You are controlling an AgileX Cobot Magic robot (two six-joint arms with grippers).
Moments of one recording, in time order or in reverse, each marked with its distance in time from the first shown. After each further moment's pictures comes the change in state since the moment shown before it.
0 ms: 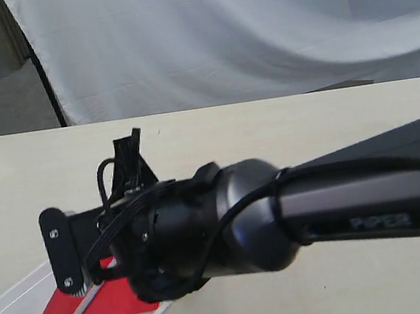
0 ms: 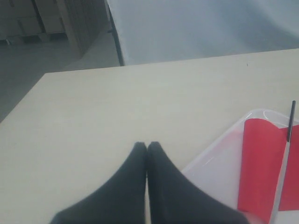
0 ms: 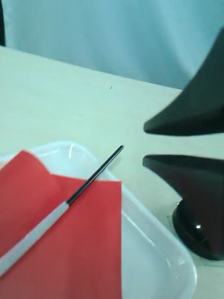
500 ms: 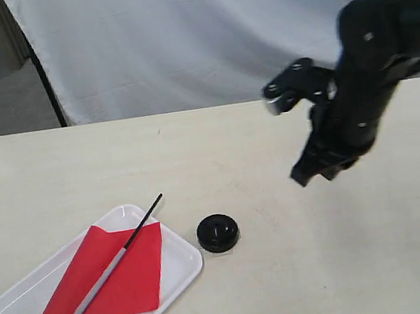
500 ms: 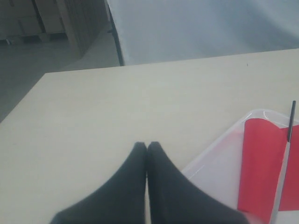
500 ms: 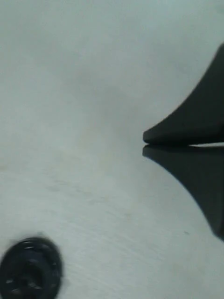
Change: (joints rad) left arm 0.000 0.000 0.000 0.000 0.000 0.000; right arm -0.716 -0.219 0.045 1.187 0.246 -0.482
